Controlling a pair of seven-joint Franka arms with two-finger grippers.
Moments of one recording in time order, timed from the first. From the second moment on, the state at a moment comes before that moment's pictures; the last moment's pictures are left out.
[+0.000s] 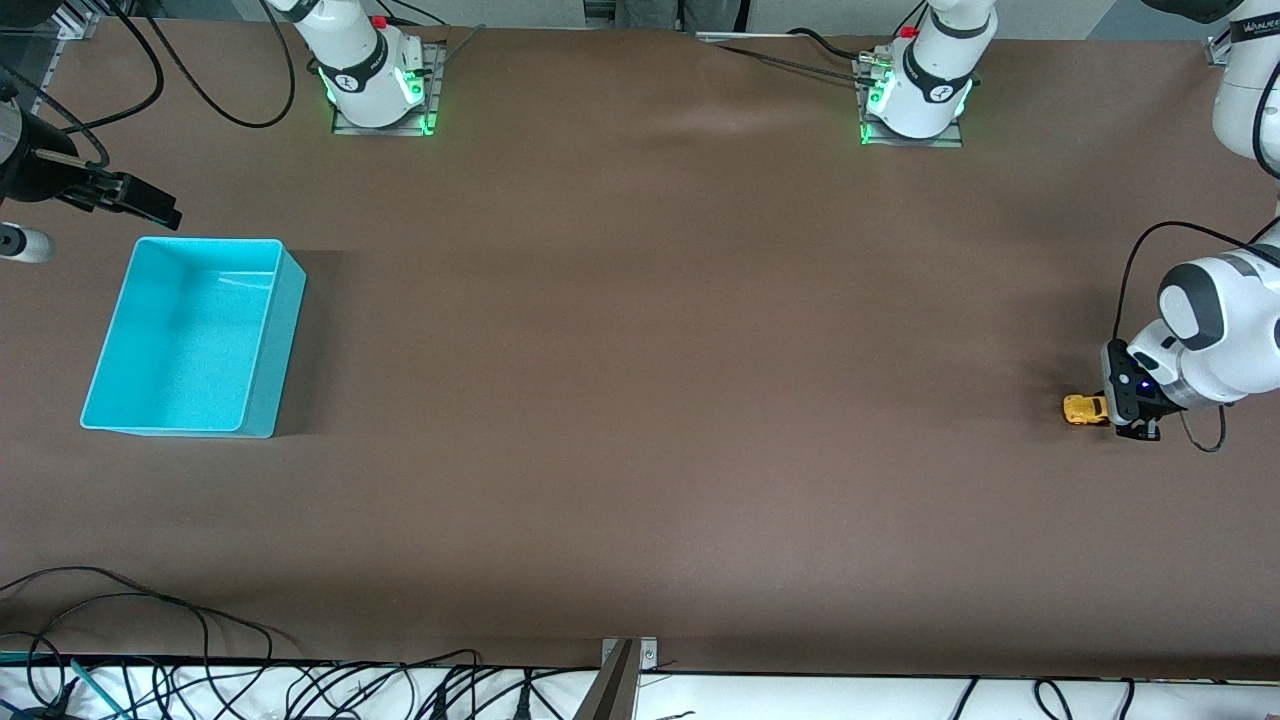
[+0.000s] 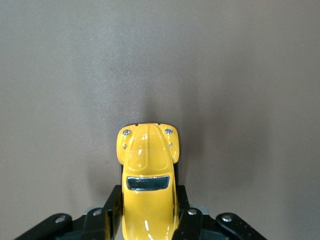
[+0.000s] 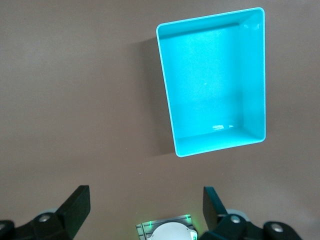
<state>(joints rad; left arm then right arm) 0.50 0.66 -0.12 -1.80 0.18 2.46 1.87 -0.01 -0.01 0.00 -1.63 -0.05 1.47 0.19</state>
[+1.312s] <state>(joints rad) 0.49 0.66 -0.12 -1.80 0.18 2.46 1.91 -0.01 -0.01 0.00 -1.63 -0.05 1.47 0.19</state>
